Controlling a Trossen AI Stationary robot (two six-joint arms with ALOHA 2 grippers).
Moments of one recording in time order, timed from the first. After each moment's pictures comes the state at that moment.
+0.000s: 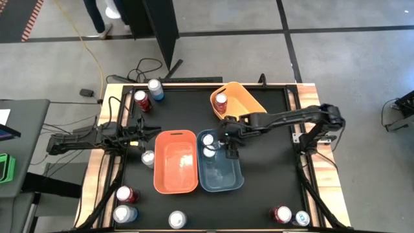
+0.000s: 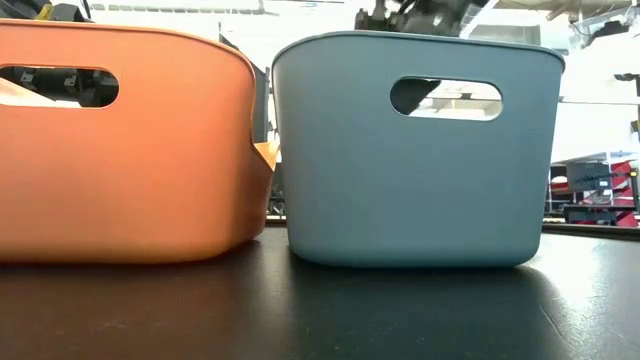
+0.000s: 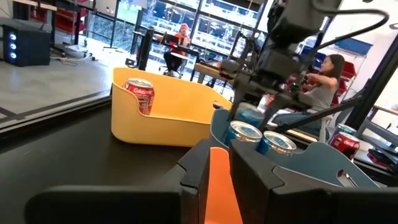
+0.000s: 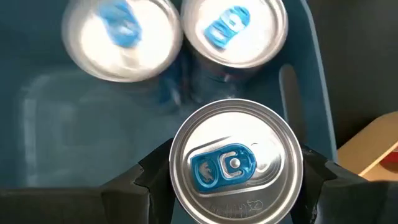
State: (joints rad) left arm 0.05 0.01 0.07 0.02 -0.21 -0.28; right arm 0.02 1.66 1.30 -0.70 0.06 -0.01
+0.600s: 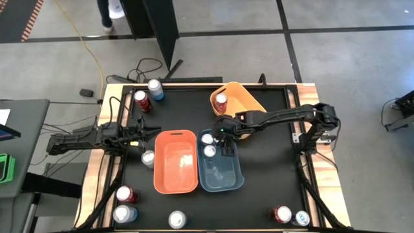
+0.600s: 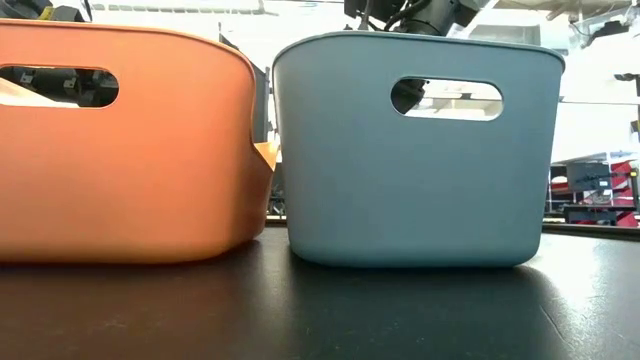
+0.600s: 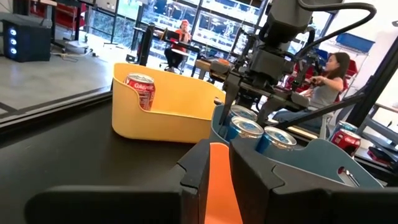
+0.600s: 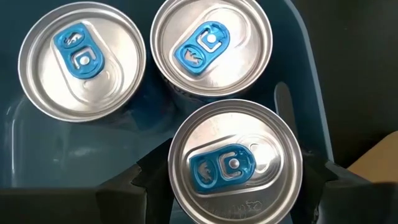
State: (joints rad) left arm 0.05 0.01 0.07 0.00 -0.21 -0.29; right arm -0.03 1.71 1.30 -0.63 0.02 -0.04
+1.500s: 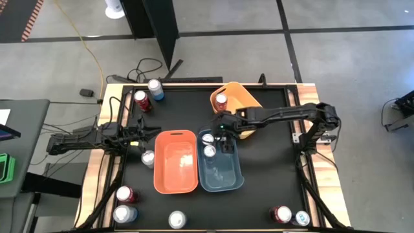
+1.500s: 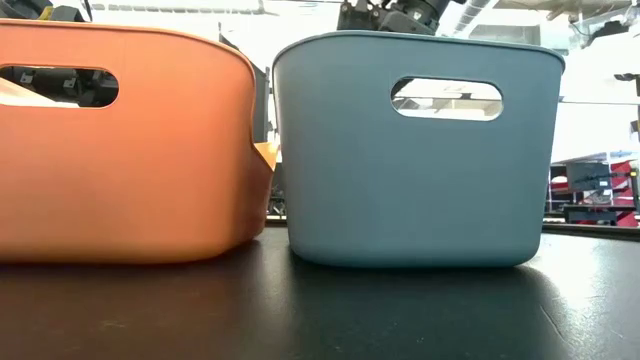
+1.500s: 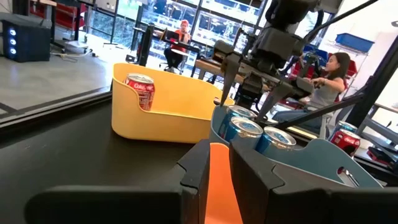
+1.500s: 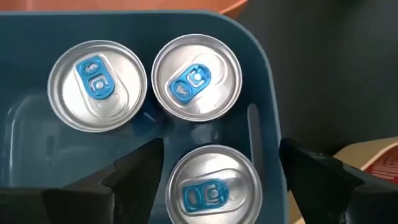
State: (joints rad) left arm 0.05 0.01 0.07 0.00 -0.21 -0.29; right arm -0.03 1.70 1.42 -0.73 0.06 -0.11
